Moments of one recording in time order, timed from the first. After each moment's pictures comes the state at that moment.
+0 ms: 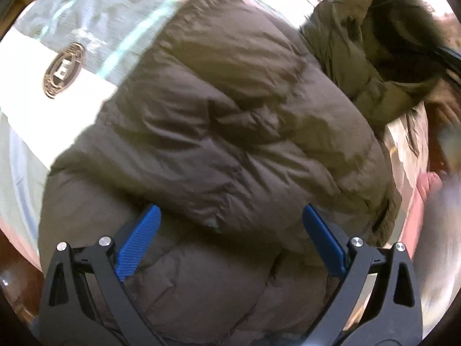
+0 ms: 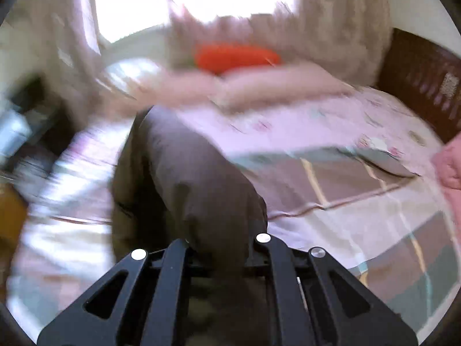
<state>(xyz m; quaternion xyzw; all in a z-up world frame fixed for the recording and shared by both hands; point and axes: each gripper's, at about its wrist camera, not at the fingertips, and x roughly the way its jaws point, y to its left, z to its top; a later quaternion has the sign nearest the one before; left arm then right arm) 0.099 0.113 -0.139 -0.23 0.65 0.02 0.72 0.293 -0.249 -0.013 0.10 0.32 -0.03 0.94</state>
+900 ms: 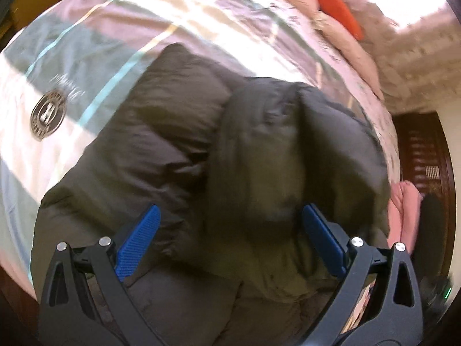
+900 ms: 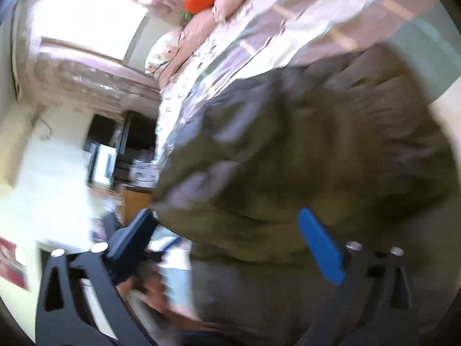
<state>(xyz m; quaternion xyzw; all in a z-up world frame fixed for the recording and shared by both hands) 0.106 0.099 -0.095 -0.25 0.56 -0.05 0.79 0.006 -0.286 -0.077 0.45 0.46 0.10 0.76</state>
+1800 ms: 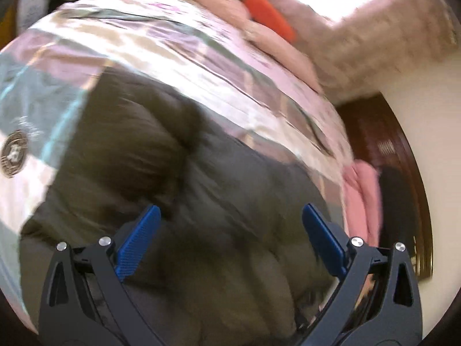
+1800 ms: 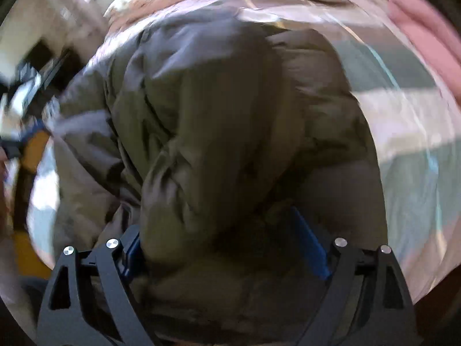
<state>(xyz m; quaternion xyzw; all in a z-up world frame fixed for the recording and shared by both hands) 0.082 0.077 -0.049 -0.25 0.49 -0.20 0.81 -0.066 -0.256 -0.120 0.20 0.53 -0.04 0.83</state>
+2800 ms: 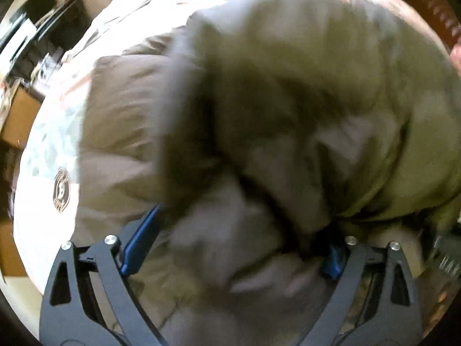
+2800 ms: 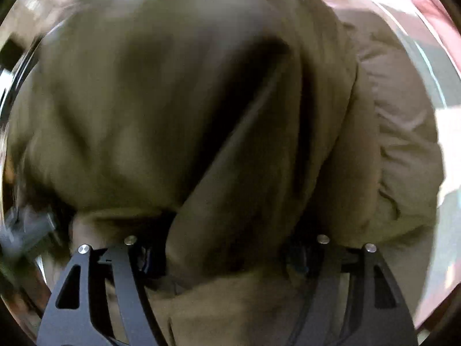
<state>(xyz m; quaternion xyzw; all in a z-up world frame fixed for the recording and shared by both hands) 0.121 0.004 -0.161 0.07 0.58 -0.04 0.81 0.073 -0.210 -0.174 0.16 0.62 -0.04 0.77</state>
